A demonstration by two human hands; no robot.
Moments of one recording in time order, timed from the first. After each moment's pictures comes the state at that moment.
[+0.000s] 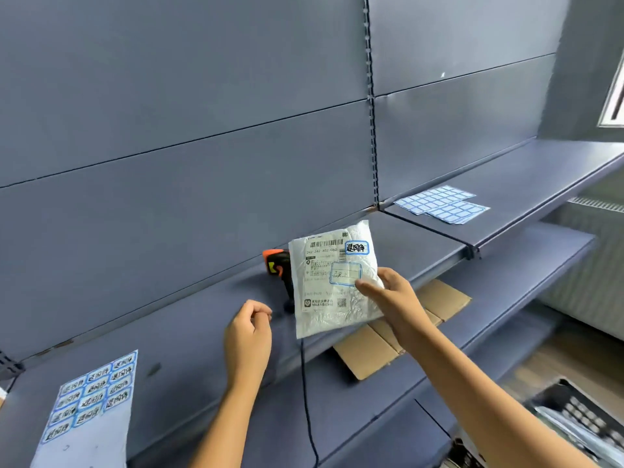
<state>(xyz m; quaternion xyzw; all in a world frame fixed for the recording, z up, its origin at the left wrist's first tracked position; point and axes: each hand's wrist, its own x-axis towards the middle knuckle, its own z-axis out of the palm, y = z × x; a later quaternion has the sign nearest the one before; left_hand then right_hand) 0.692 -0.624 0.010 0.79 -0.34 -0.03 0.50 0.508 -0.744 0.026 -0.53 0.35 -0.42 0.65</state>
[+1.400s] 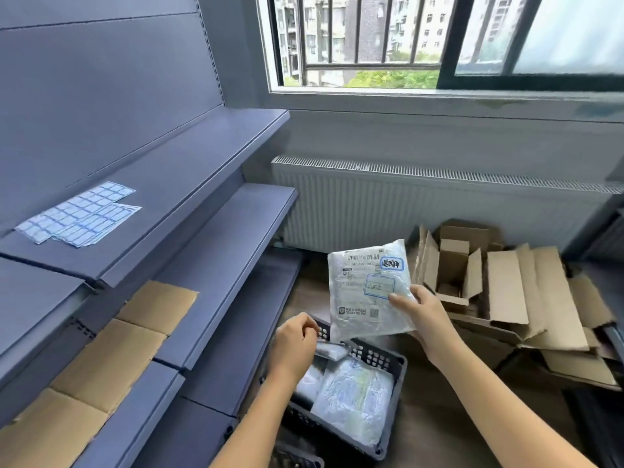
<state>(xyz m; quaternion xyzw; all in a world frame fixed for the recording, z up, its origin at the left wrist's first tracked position) 0.142 -0.852 -0.113 0.60 -0.70 -0.31 0.23 -0.069 -0.803 -0.068 -0.28 0.63 -0.55 0.47</state>
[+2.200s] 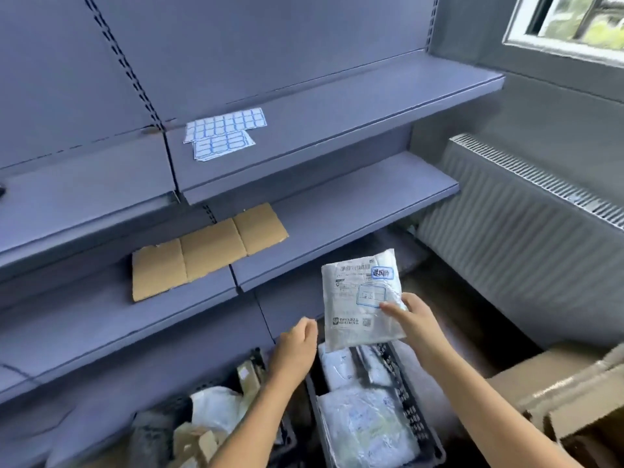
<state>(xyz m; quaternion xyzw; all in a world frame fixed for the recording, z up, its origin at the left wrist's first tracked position) 0.079 -0.912 -0.157 0.84 -0.37 -0.30 0.24 -0.096 -1.030 -0.133 -0.52 0.52 -0.25 0.63</state>
